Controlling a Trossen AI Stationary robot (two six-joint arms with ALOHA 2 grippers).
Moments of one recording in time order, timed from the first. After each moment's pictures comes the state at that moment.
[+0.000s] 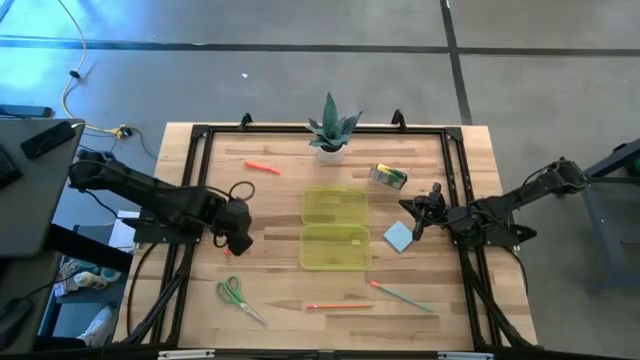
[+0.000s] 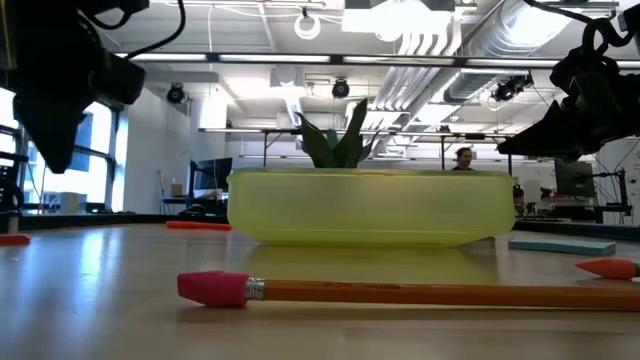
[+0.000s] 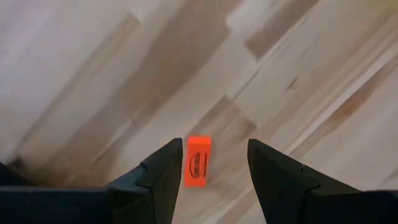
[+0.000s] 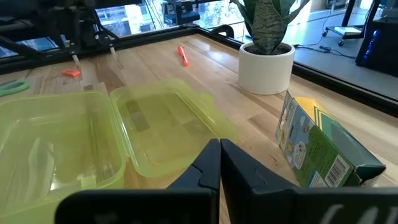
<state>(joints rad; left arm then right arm) -0.15 1.12 0.70 -0.99 -0.05 -1.03 0.38 0.42 0.01 0.06 0.80 0.34</state>
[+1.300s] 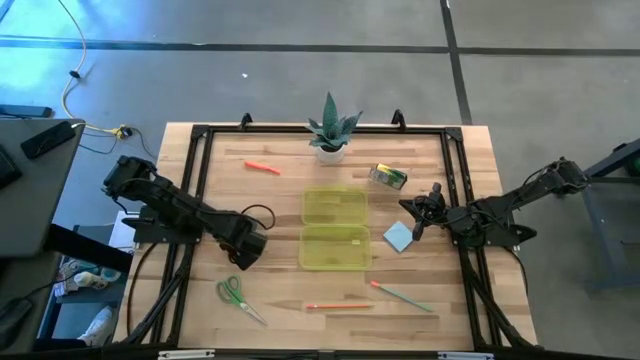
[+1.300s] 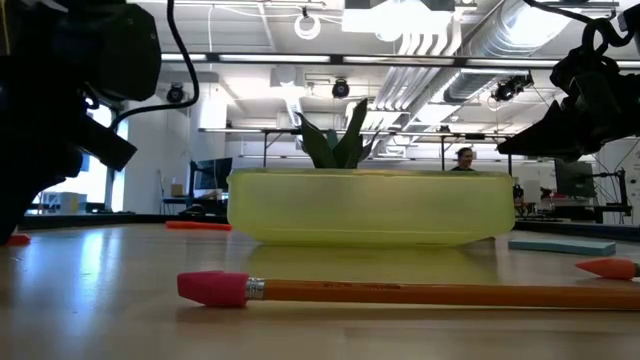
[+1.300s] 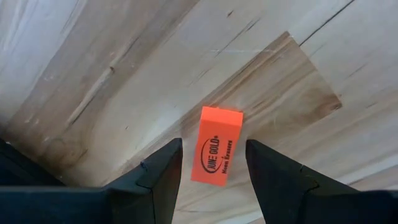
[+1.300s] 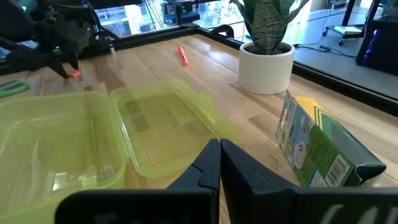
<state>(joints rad) -0.22 1.56 0.70 -0.94 0.05 -1.13 0.38 0.42 0.01 0.06 0.80 0.34</state>
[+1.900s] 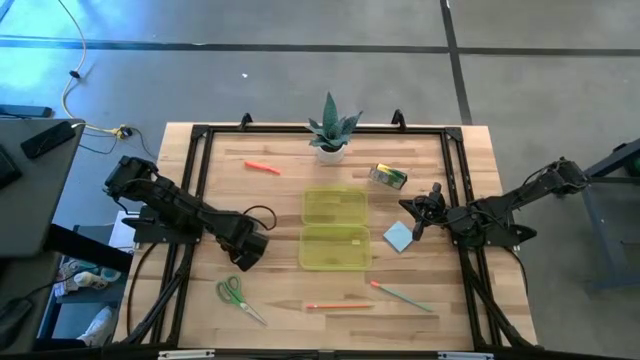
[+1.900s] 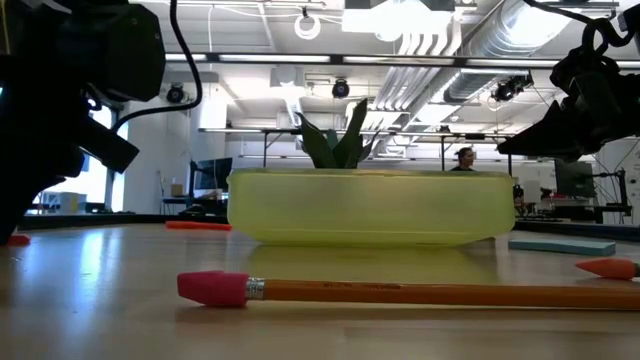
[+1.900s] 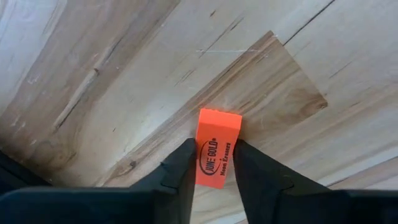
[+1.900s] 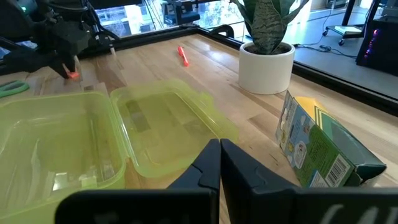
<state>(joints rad) -0.22 1.58 0.71 -0.91 0.07 -1.11 0.38 0.42 0.01 0.06 0.80 0.34</state>
